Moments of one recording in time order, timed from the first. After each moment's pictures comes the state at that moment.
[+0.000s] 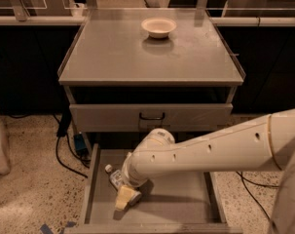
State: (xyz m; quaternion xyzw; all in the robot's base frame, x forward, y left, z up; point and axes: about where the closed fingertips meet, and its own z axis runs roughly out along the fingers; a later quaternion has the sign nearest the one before) arm 0.479 0.074 0.535 -0.64 0.74 0.09 0.20
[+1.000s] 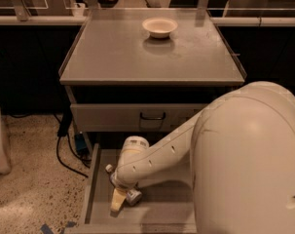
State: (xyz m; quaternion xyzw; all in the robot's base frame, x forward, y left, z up) arm 0.498 0.098 0.457 -0.61 0.78 0.04 0.14
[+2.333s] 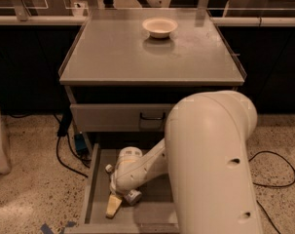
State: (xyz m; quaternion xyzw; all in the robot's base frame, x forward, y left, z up) arm 0.503 0.118 0.387 -0.61 0.78 0.07 0.15
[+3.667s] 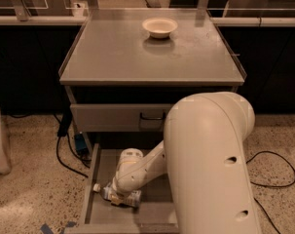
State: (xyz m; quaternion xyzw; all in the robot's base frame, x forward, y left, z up) arm 0.498 0.118 0.378 -0.61 0.78 0.07 0.14
